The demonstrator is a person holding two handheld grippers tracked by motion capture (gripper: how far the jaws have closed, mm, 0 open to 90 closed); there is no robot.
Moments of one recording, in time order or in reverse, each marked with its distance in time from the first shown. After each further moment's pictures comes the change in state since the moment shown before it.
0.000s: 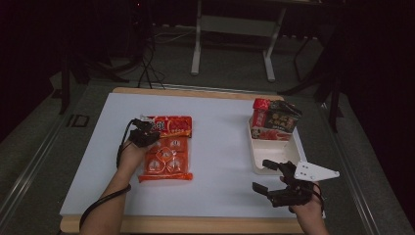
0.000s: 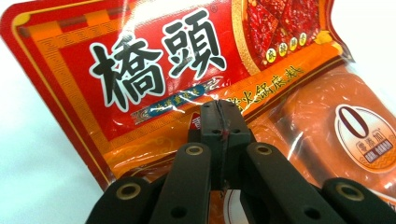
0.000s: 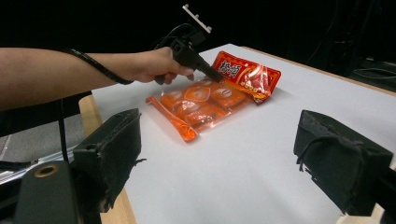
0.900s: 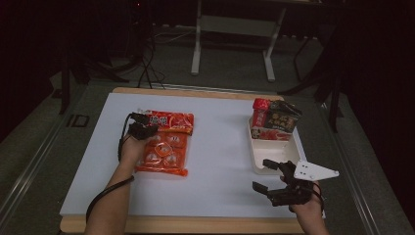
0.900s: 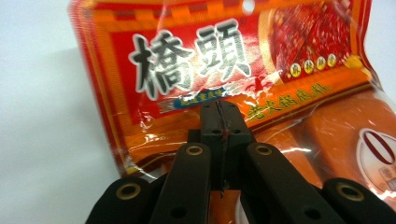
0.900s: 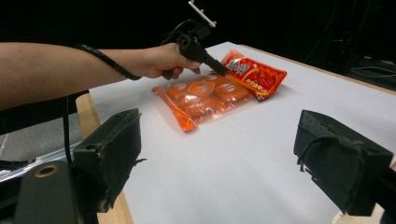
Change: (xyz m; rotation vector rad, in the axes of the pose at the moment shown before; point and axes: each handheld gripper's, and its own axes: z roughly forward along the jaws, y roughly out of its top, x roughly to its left) left arm 0.020 0.018 0.015 -0.027 0.013 -0.048; right arm -0.002 -0.001 0.001 0.005 -0.007 0.001
